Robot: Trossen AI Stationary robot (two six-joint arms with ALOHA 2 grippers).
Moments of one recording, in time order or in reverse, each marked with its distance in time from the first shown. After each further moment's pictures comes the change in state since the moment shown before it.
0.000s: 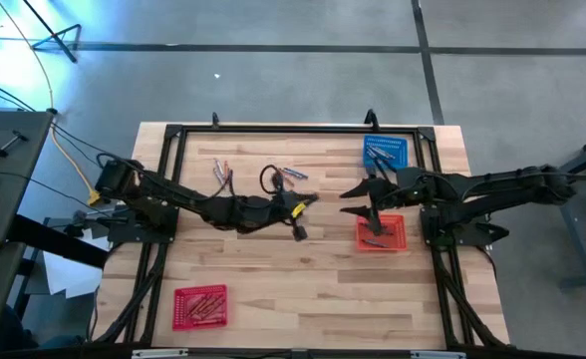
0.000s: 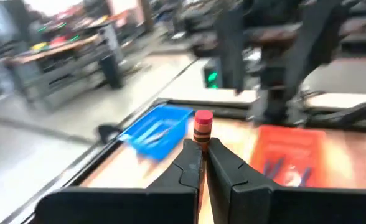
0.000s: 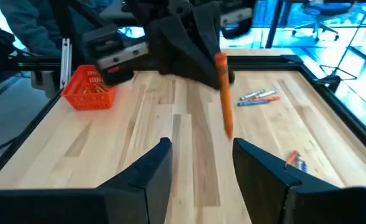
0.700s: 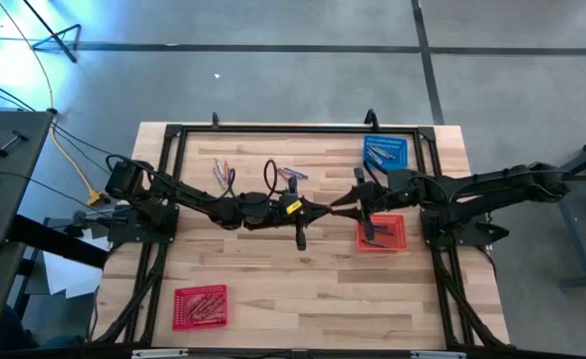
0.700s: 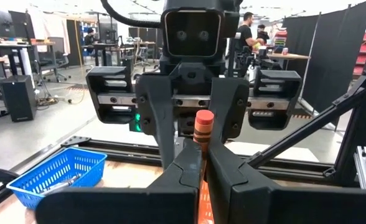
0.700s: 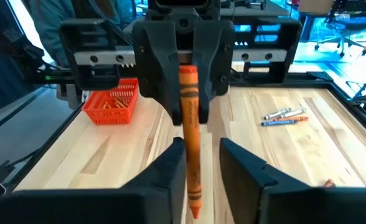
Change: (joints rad) left arm 0.035 0.092 0.000 0.304 0.356 -0.084; right arm 0.000 0.130 0.000 0.193 -0.080 0.000
